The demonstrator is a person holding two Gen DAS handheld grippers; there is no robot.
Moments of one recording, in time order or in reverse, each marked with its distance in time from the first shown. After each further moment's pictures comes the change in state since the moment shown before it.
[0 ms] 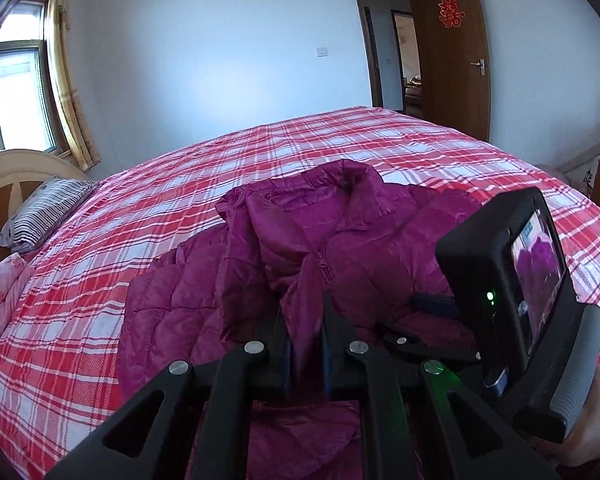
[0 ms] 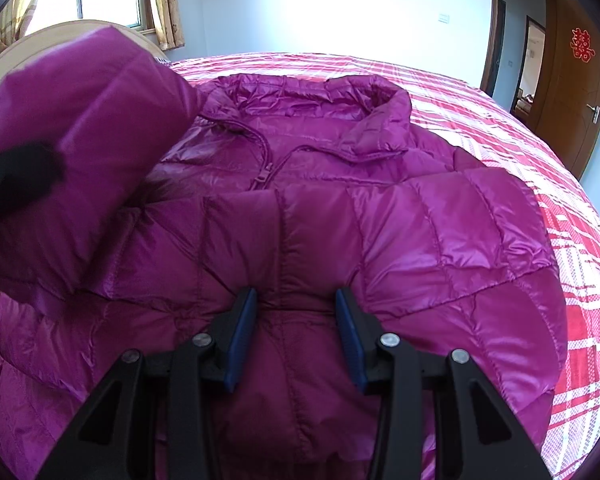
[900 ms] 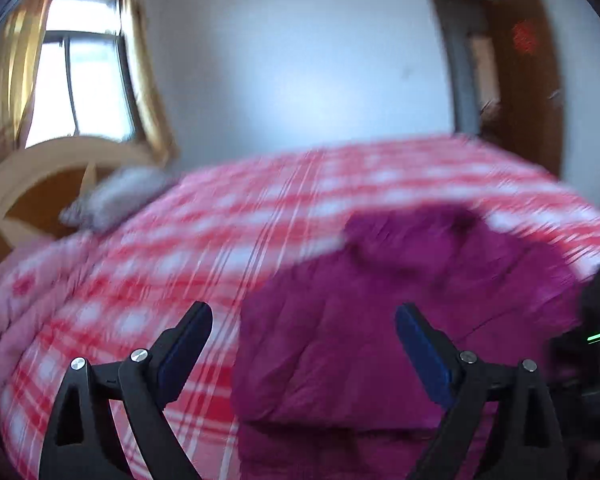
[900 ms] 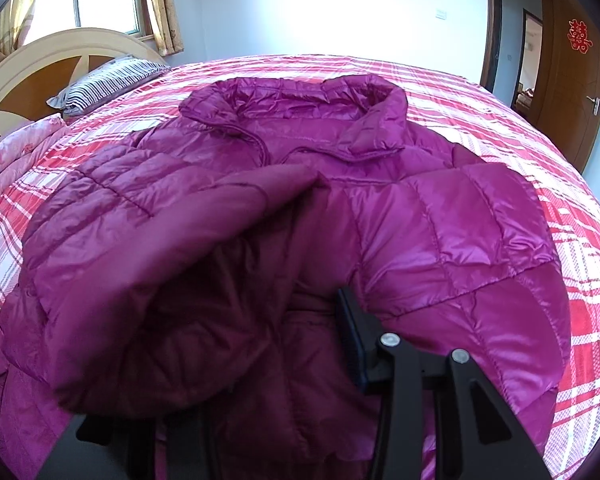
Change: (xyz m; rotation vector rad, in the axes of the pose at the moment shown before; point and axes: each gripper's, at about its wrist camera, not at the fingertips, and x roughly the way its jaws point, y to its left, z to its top) left arm -0.006 0.085 0.006 -0.151 0.002 0.288; right arm 0.000 -0.004 0.003 0.025 -0.005 0.025
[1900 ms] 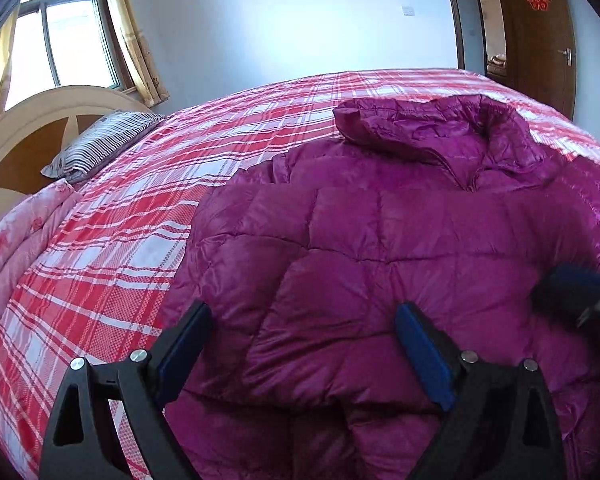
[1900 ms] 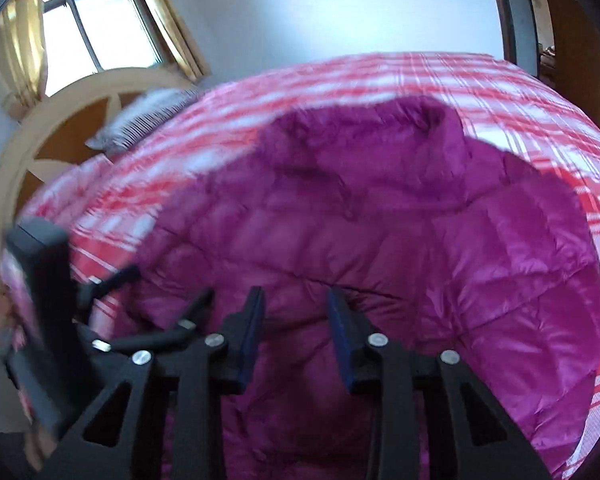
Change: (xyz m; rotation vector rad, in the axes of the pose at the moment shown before) left arm 0.066 -0.024 -0.055 0.013 0.158 -0.032; right arm -0.015 0.021 0.012 0.100 0.028 0.193
